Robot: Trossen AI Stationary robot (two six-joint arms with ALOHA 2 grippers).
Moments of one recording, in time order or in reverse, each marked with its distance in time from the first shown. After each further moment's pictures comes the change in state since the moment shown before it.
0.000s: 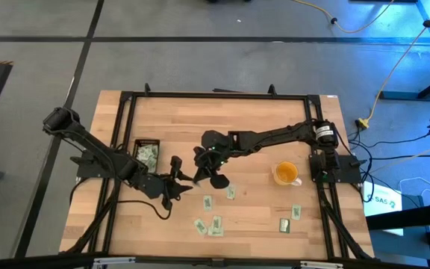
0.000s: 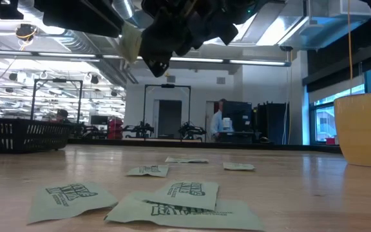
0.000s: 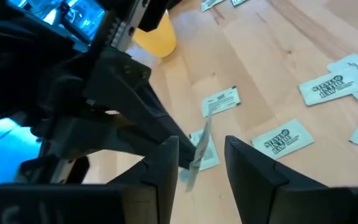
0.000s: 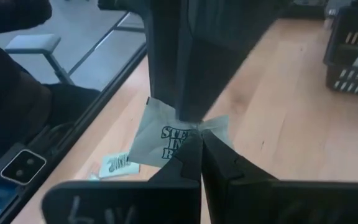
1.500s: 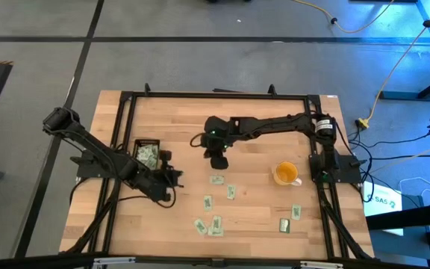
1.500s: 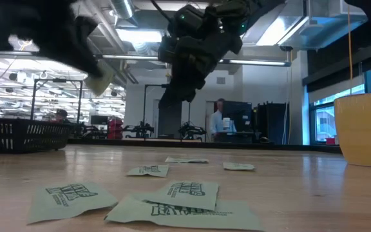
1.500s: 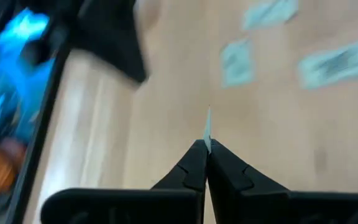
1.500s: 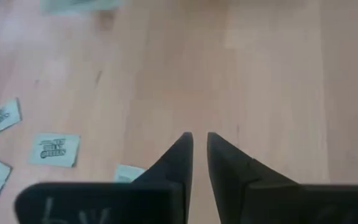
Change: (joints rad) left arm 0.000 0.000 0.001 -0.363 -0.137 -0.385; right arm -0.143 -0.001 0.001 -0.299 0.262 -0.016
